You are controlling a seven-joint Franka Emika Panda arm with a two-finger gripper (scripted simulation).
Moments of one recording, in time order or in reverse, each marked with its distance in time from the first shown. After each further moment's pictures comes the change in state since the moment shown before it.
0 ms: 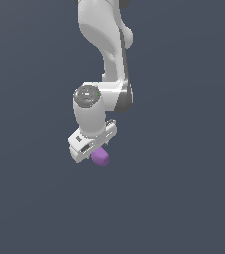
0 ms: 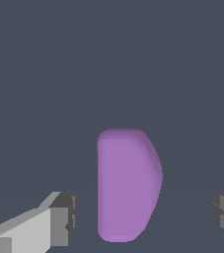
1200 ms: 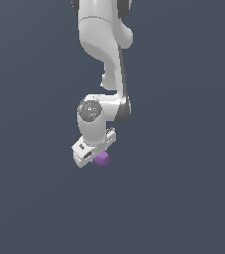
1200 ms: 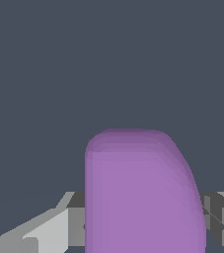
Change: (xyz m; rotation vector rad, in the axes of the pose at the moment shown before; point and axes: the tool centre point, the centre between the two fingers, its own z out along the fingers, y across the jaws) arm 0.000 0.000 0.050 0.000 0.000 -0.004
